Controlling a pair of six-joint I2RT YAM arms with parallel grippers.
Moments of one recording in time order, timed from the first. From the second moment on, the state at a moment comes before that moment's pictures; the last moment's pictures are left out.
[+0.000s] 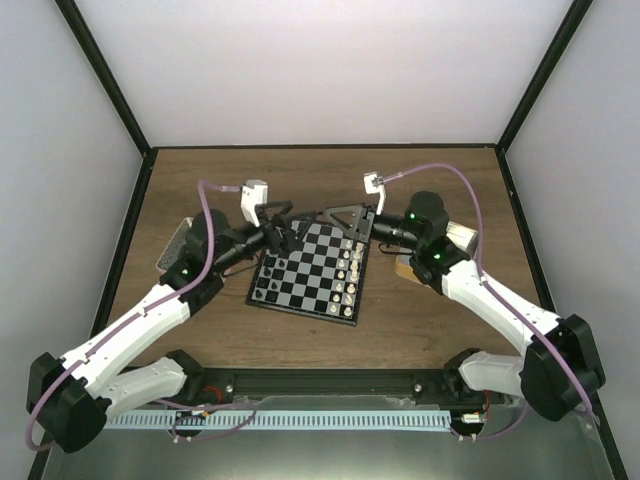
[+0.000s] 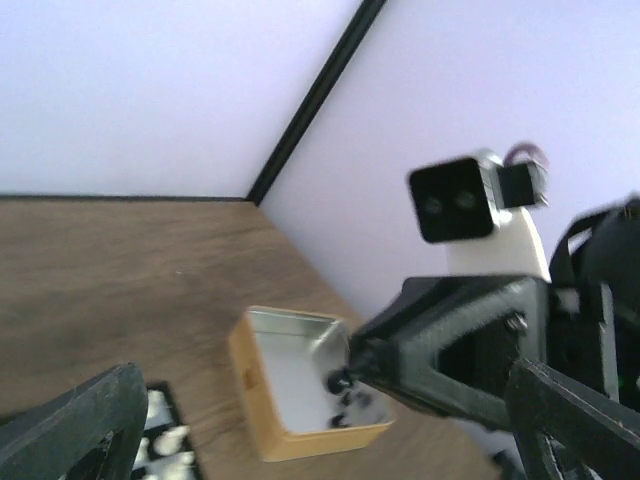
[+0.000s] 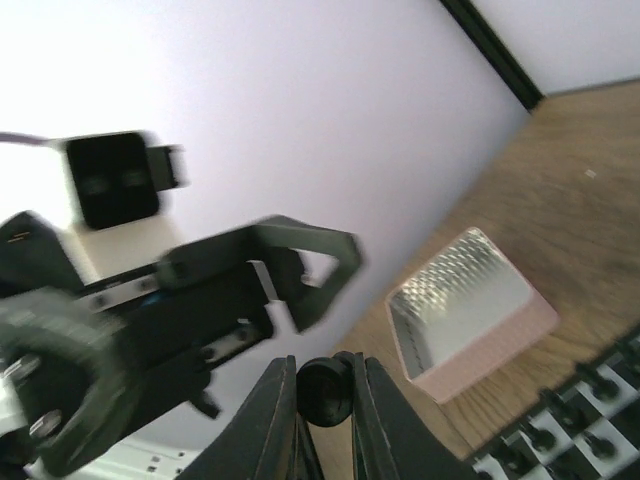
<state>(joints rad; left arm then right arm) -0.65 1.01 0.79 0.18 0.26 -0.47 0.54 1.22 0.81 0.37 -0.69 0.79</state>
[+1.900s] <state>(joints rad) -0.58 1.14 0.71 0.50 0.55 -1.29 0.53 1.23 0.78 0.47 -0.71 0.69</state>
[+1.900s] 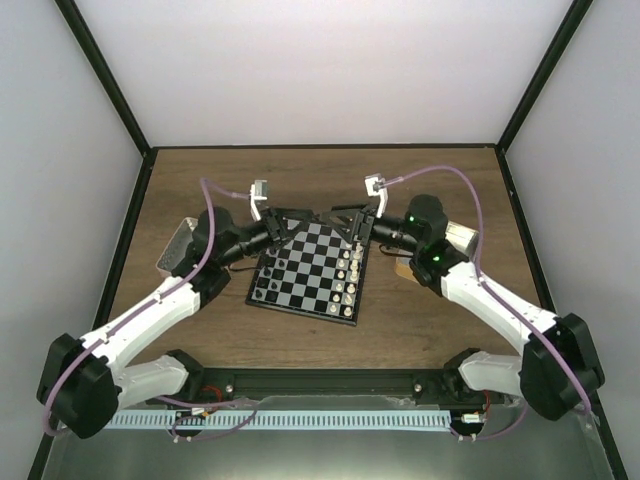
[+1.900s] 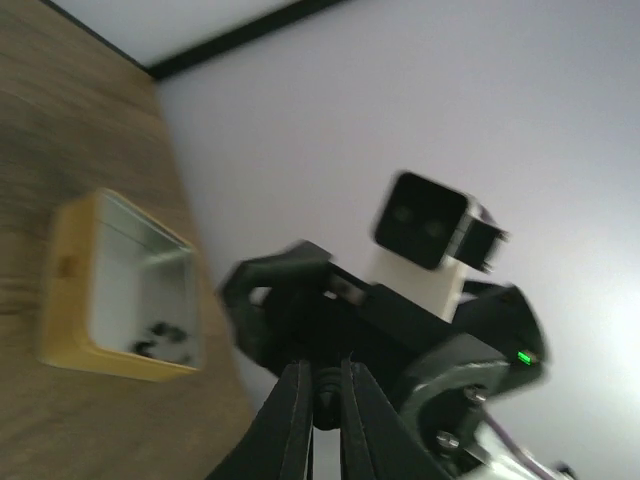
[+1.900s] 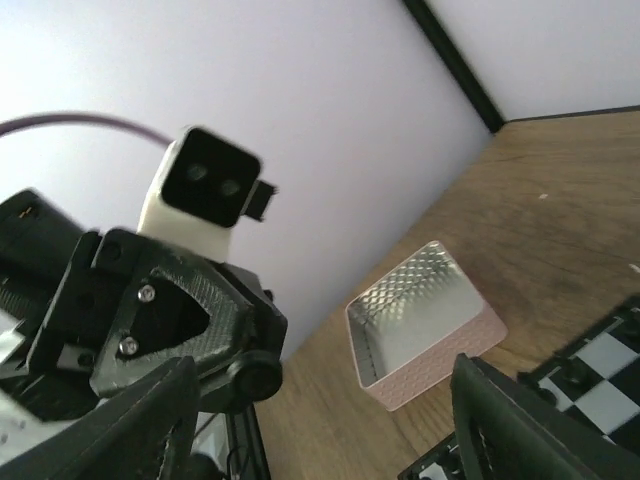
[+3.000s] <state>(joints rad) -0.60 1.86 1.25 -0.37 -0.24 -0.46 0.52 1.10 0.64 0.13 -0.26 0.64</state>
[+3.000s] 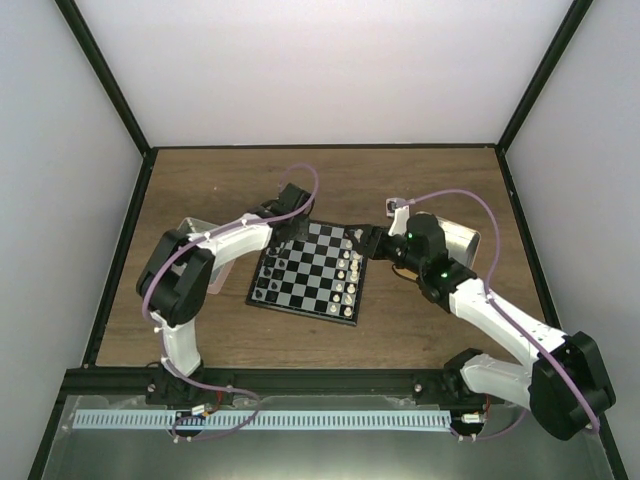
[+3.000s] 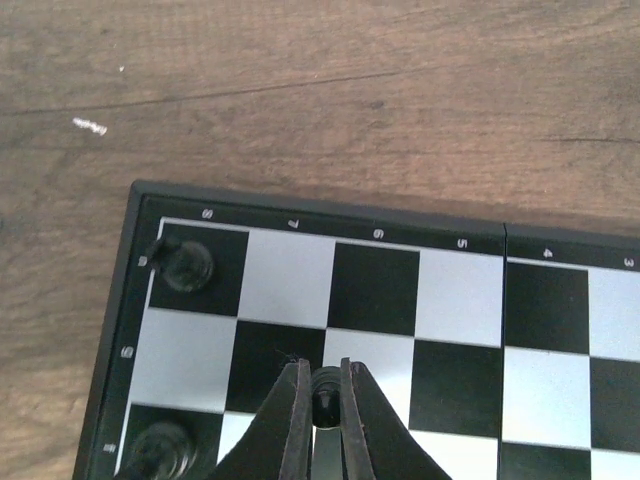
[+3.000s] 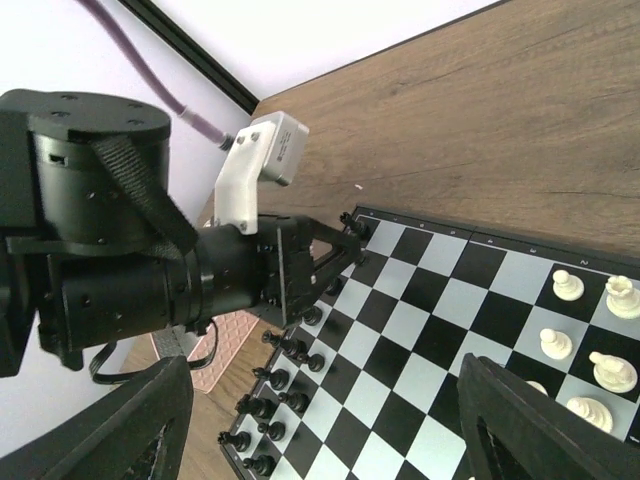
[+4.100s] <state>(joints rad) -0.56 1.99 1.32 -0.33 -0.25 -0.50 0.49 1.11 0.64 0.07 -0.25 0.64</state>
